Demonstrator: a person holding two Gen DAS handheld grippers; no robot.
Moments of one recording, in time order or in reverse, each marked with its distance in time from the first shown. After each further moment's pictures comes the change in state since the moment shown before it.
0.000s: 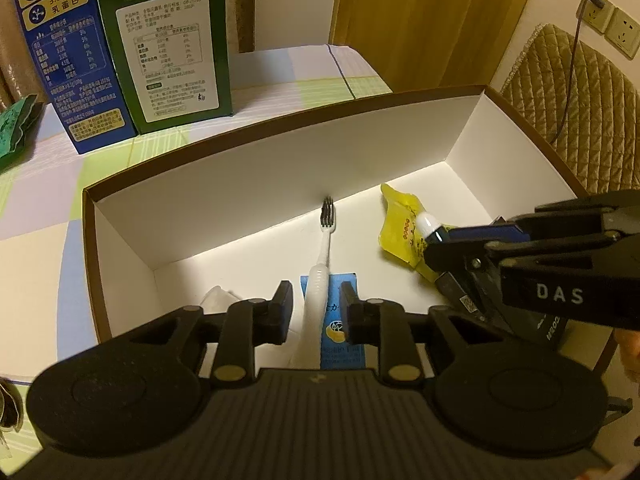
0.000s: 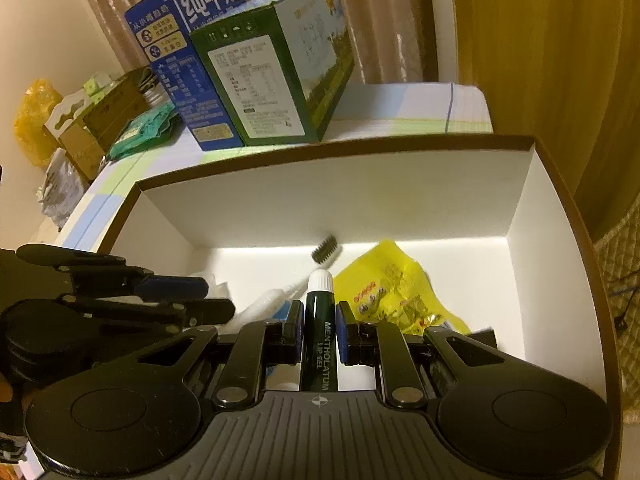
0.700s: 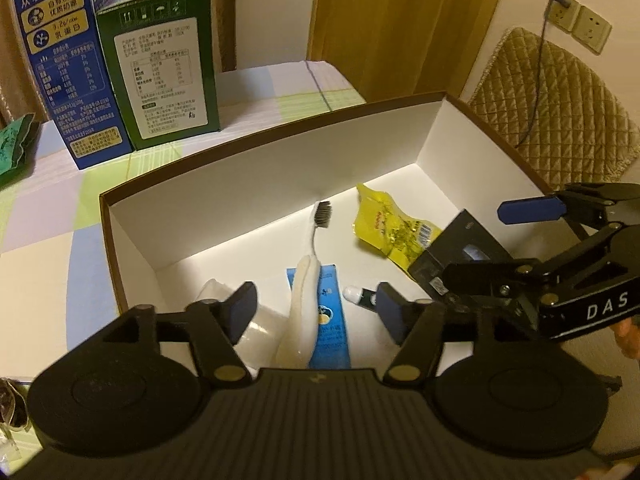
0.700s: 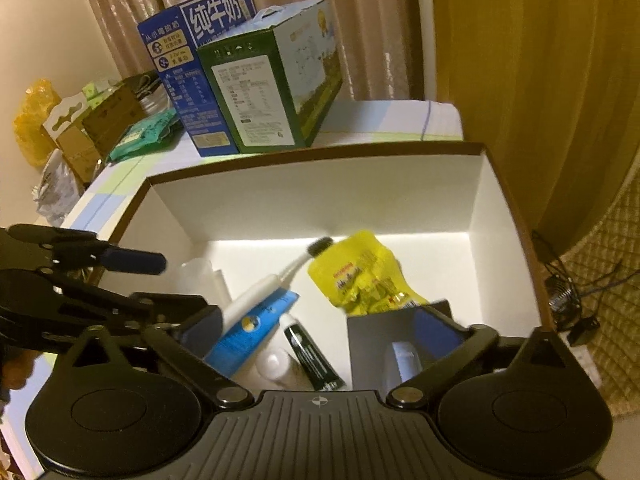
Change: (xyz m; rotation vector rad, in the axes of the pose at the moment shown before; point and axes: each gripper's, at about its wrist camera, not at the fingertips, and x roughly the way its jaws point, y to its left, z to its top) left arm -0.038 -0.006 -0.014 0.047 -0.041 -0.045; right arm -0.048 0.001 -0.024 -0.009 -0.033 -0.068
